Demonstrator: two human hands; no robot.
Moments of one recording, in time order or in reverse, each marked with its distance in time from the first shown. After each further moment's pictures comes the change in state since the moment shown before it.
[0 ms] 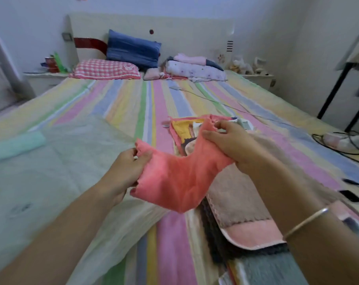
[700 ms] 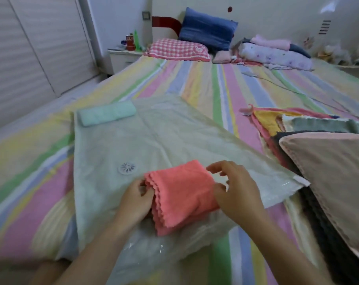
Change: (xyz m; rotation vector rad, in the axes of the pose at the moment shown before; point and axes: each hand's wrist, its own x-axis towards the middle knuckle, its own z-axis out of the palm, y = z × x) left_hand -0.068 -0.142 -0.169 0.139 0.339 -0.273; right_hand -0.072 0.042 0.217 -0.457 -0.167 -0.368
